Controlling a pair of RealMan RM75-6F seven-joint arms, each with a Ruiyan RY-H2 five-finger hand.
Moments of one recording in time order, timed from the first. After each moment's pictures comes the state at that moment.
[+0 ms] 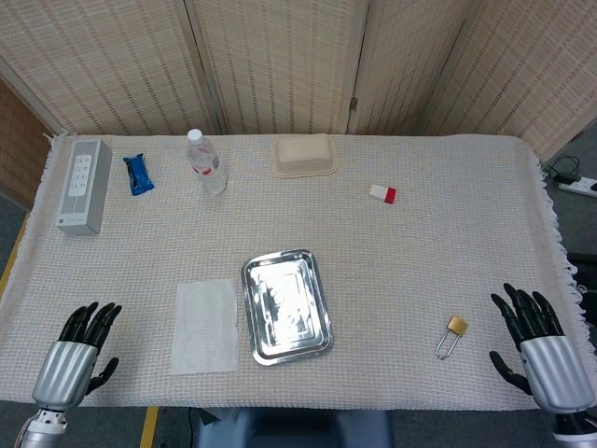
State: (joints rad) left arm -0.05 -1.26 0.05 -1.59 1.72 1.53 0.28; right arm -0.04 -1.05 -0.03 -1.77 -1.74 1.60 -0.14
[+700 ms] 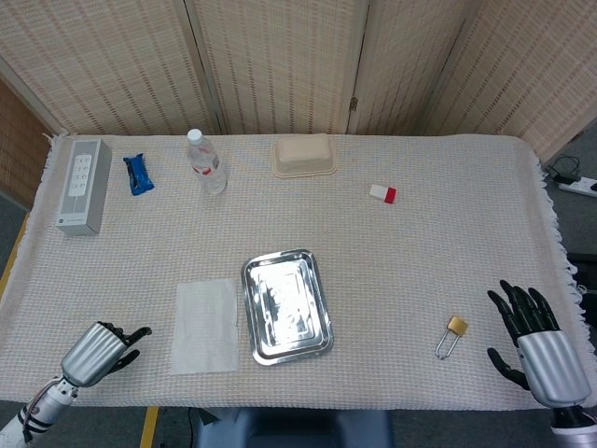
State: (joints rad) left arm -0.24 -1.59 0.09 -0.61 1.98 1.71 -0.26; right arm -0.02 -1.04 -0.03 -1.76 -1.72 1.57 -0.12
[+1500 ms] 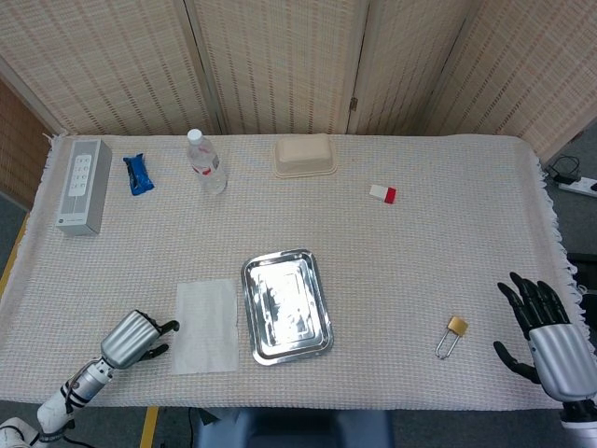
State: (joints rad) left arm -0.32 -1.89 0.16 -0.16 1.89 1.68 -0.54; right arm 0.00 -1.00 -0.01 -1.76 -1.70 1.58 -0.02
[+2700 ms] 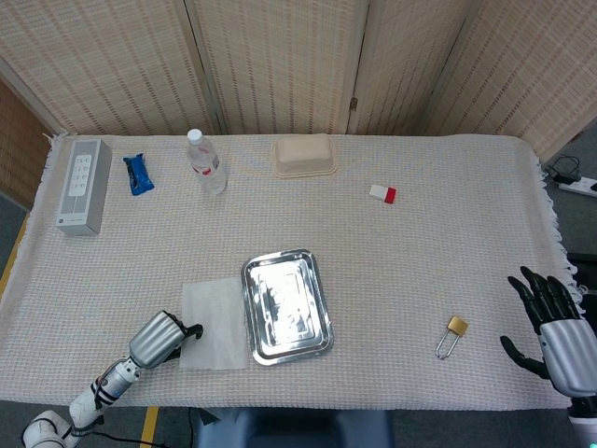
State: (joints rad) left arm -0.36 -2.01 0.21 -0.12 1.84 1.70 -0.59; right arm 0.01 -0.98 0.00 -1.75 -1.67 1.58 0.04
